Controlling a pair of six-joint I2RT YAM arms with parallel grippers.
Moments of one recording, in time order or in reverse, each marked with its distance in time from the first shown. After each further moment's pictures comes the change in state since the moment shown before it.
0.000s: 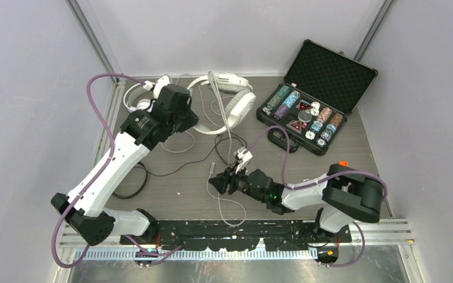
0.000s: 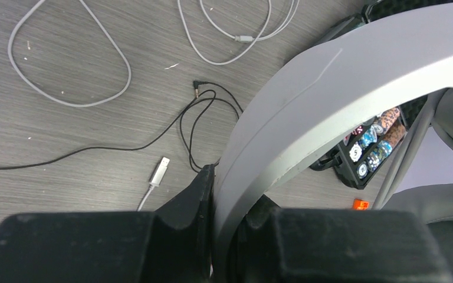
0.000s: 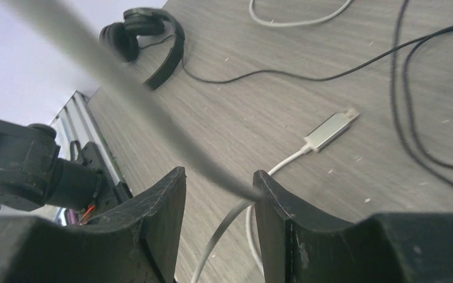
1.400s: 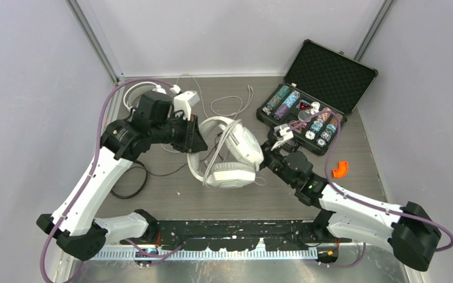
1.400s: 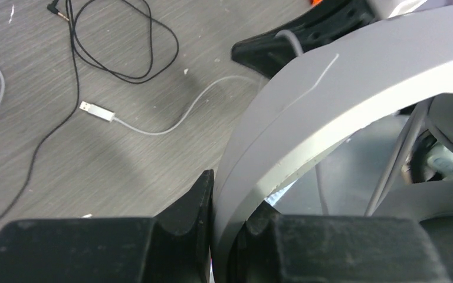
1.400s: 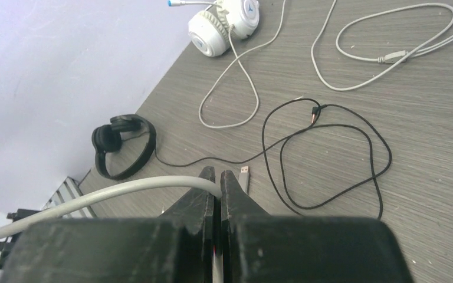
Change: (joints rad) left arm 0.029 -0.151 -0.014 -0.086 0.723 0.559; right arm -0.288 -0.517 -0.051 -0.315 -0.038 -0.031
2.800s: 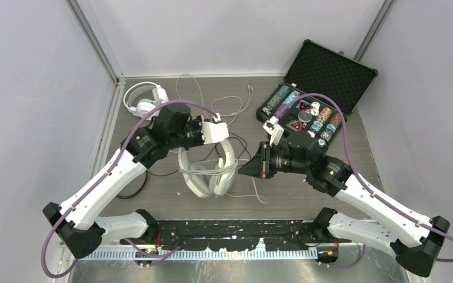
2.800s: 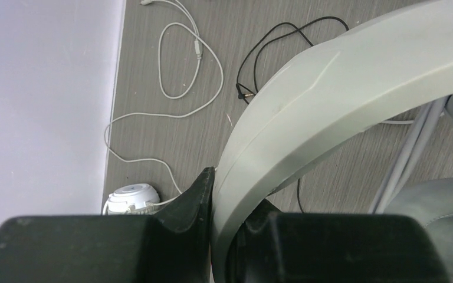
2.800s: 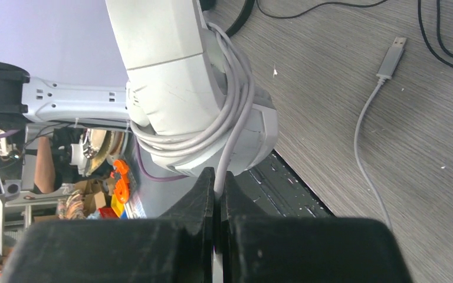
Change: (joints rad) left arm -0.109 0.021 -0.192 0.240 -0.270 1.180; right arm -0.027 -0.102 0.499 -0.973 -0.520 0.235
